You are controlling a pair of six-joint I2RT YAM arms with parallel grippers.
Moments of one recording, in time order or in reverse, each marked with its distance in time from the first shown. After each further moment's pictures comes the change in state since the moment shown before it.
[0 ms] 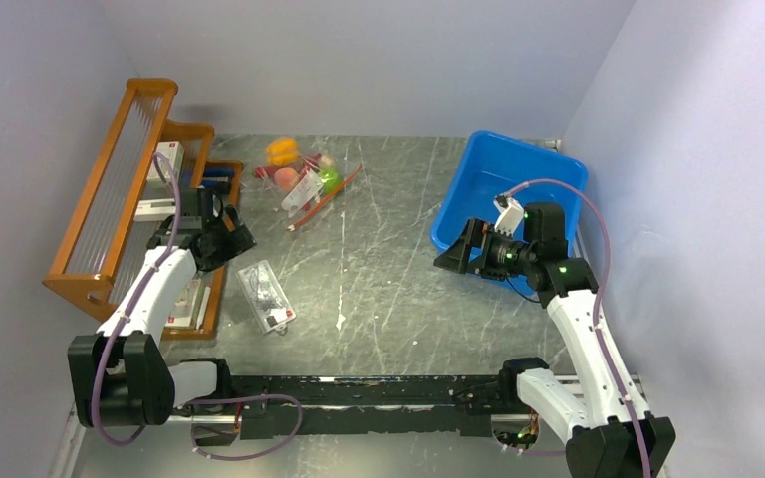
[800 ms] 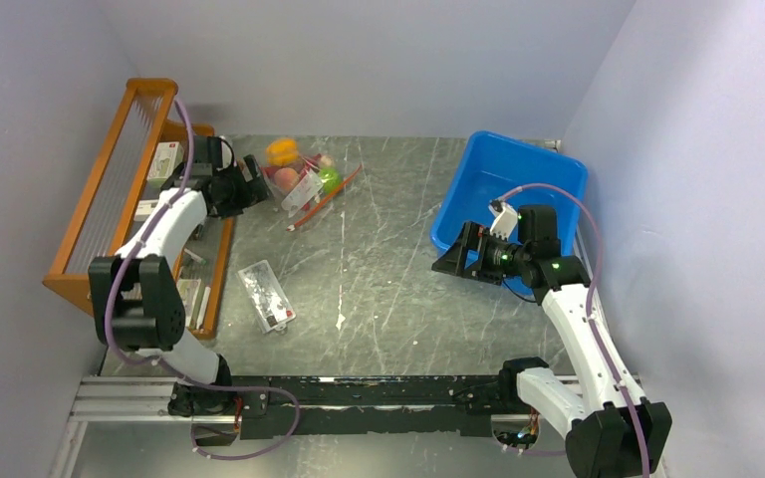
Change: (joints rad) left arm -0.031 0.349 0.354 0.106 0.249 0.094; right arm 0.000 0.043 -0.046 0.024 -0.007 -0.002
